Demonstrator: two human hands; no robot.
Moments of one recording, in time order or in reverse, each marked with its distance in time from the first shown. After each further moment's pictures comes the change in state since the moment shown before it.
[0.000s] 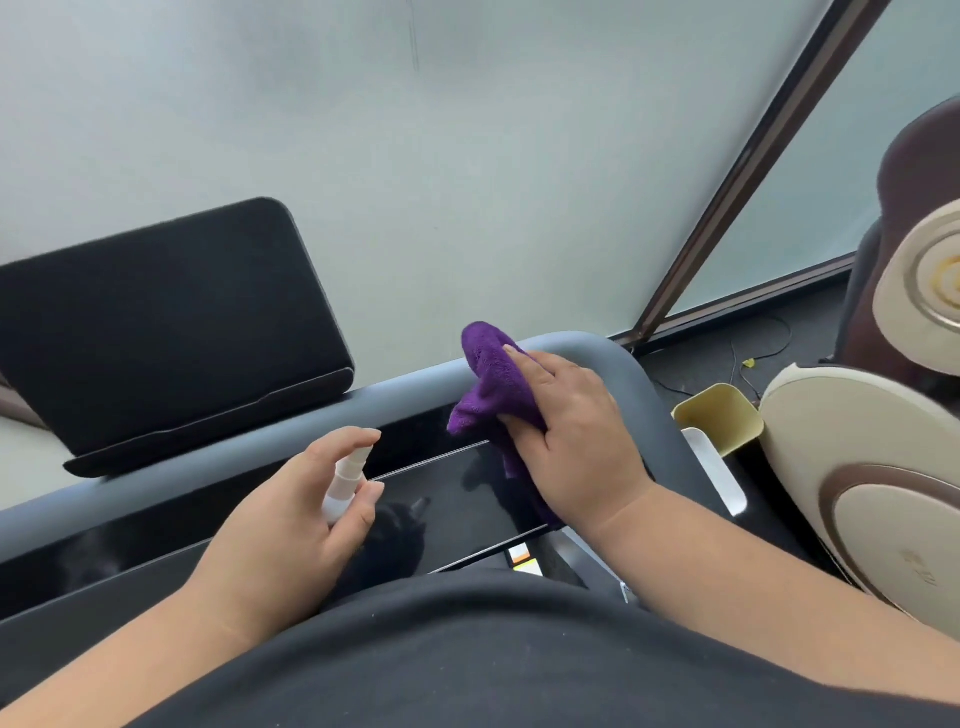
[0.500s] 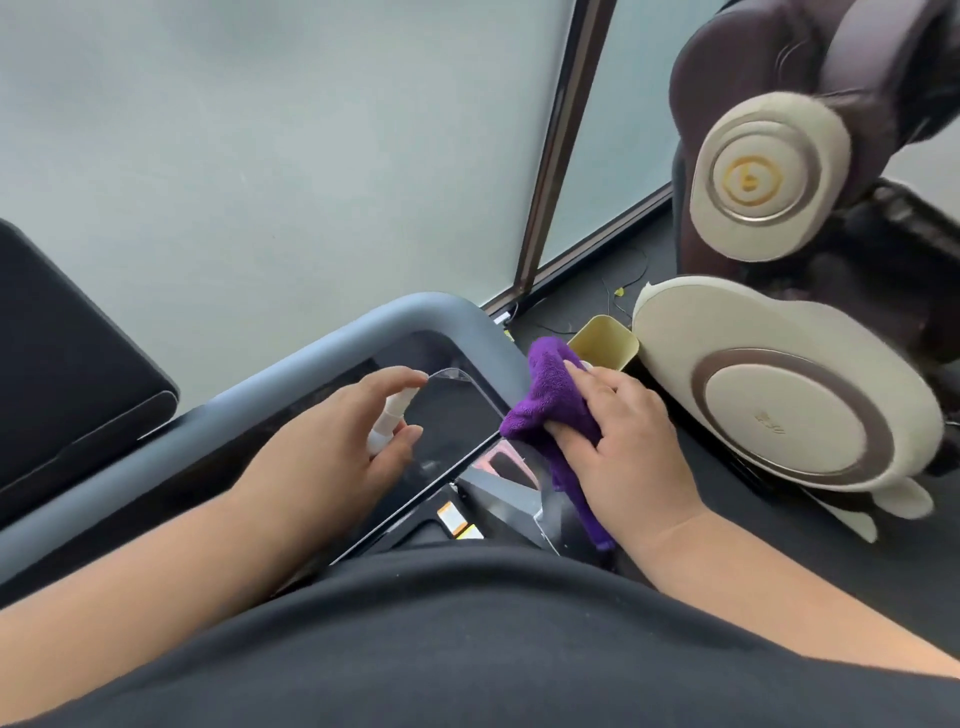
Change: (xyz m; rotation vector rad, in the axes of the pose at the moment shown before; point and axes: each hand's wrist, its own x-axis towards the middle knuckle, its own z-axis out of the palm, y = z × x) left_hand 0.052 0.094 0.067 0.103 -0.269 0.348; right_hand -0.120 0.061 -0.085 -0.189 0.164 0.482
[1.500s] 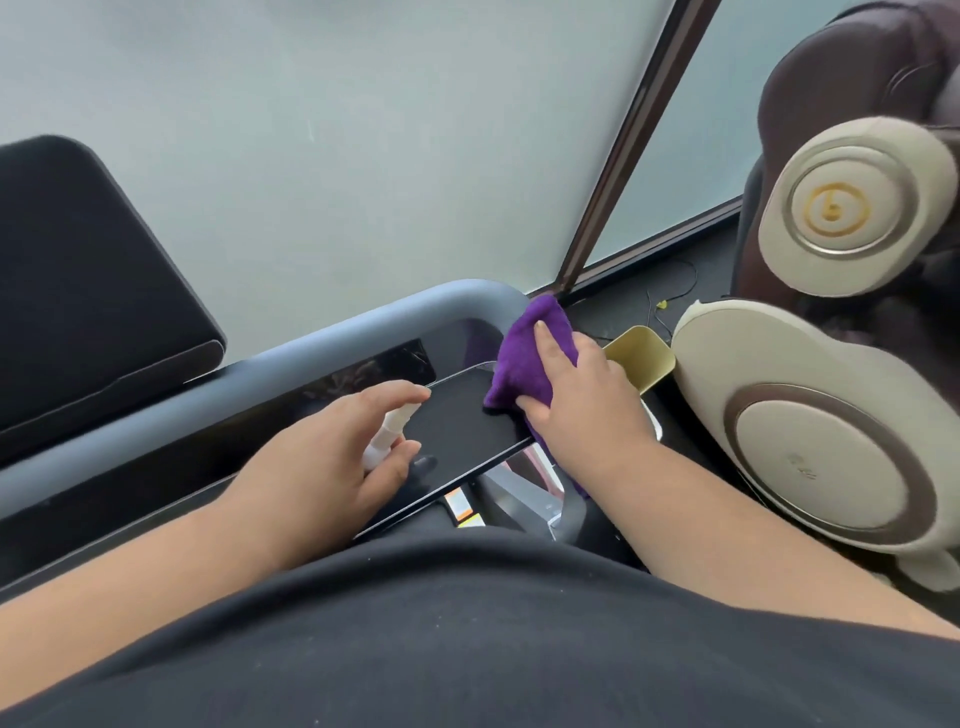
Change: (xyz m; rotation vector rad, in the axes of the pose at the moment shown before) left_hand -0.025 -0.024 0.000 -0.051 0.012 -0.093; right_hand 0.073 -0.026 0.052 -0.422 -0.346 -0.099
